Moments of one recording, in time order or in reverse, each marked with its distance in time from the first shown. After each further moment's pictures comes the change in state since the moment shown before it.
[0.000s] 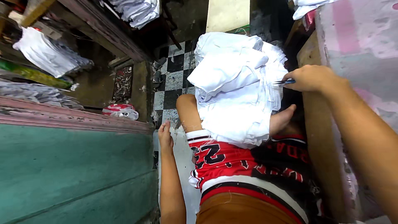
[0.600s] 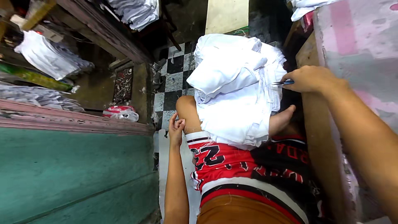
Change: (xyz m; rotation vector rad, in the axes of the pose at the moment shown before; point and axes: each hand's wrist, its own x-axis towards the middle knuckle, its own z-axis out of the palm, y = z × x) left_hand -0.007 -0.005 0.035 -0.092 -0.346 0.177; right_hand -0.002 -0.001 -0.002 0.042 0.021 -0.002
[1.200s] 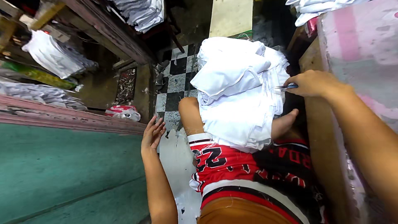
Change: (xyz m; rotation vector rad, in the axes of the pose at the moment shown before) left_hand 0.013 0.061 -0.093 -0.232 0.066 -0.283; right_hand -0.001 0.001 0.001 0.010 0.014 -0.024
